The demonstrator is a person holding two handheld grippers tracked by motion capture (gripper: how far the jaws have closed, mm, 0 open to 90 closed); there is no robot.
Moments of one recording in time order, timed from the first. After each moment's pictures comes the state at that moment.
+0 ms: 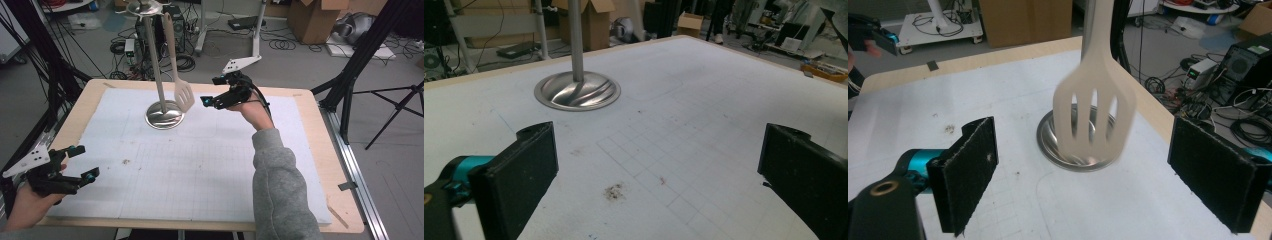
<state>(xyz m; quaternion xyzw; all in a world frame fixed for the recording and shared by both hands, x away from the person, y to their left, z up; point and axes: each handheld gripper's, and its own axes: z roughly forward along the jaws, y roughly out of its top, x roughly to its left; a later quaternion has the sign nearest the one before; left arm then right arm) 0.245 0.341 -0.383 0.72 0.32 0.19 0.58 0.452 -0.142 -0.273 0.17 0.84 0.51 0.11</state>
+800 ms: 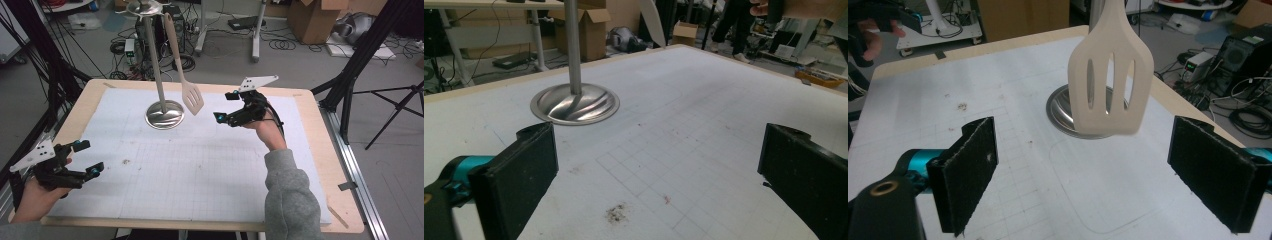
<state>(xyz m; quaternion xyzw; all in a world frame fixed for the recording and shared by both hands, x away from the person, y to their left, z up) 0.258 0.335 -0.384 0.71 0.31 0.20 0.60 0.415 -0.179 -0.299 0.19 0.83 0.52 0.12</state>
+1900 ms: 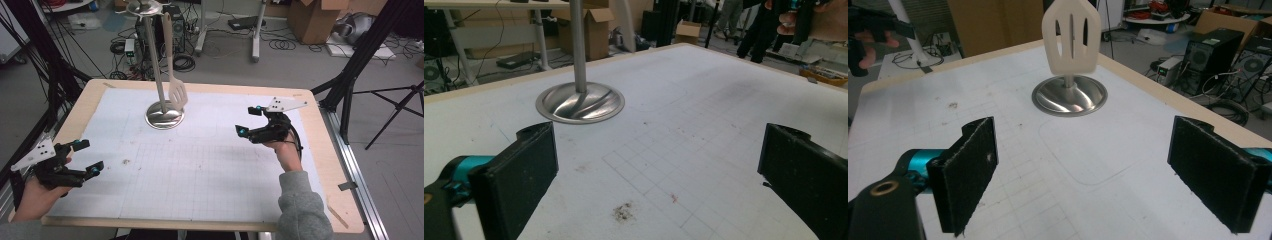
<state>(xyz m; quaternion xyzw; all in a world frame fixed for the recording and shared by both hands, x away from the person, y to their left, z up) 0.261 0.337 -0.386 0.71 0.31 0.20 0.60 0.376 -0.240 -0.334 0.24 0.78 0.56 0.14</state>
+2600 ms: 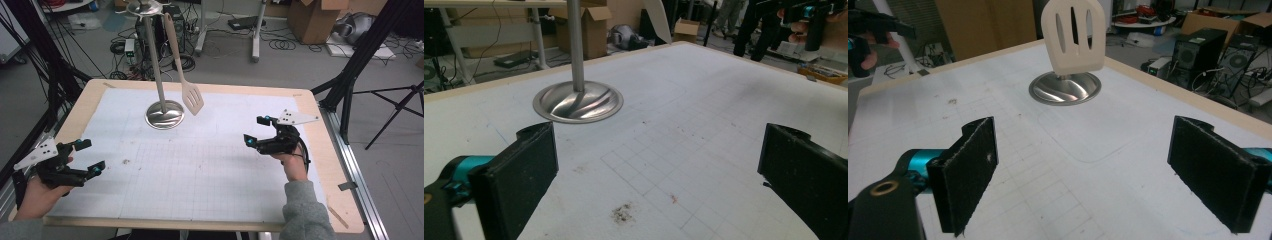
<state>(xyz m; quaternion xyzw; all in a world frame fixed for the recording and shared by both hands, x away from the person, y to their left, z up) 0.264 0.335 -0.388 0.72 0.31 0.20 0.60 0.351 -0.263 -0.353 0.26 0.77 0.57 0.15</state>
